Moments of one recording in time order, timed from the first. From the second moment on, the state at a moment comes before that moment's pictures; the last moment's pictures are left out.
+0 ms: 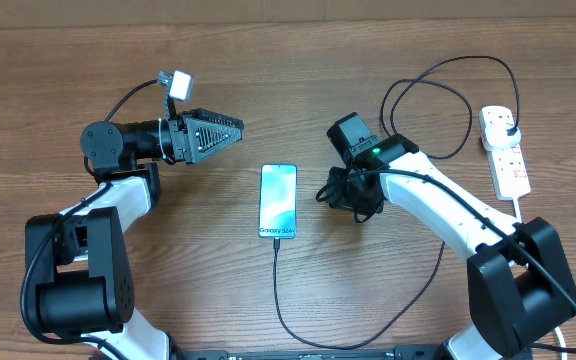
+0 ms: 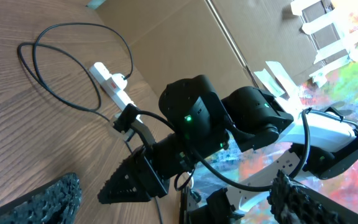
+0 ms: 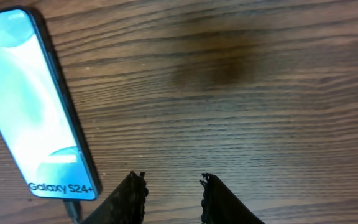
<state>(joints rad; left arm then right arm) 0.09 1.82 0.87 1.43 1.56 -1.44 0.50 1.76 1.21 -0.87 -0.10 0.70</state>
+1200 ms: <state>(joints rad) 0.09 1.82 0.87 1.43 1.56 -1.44 0.44 1.76 1.49 -1.24 0.01 0.69</state>
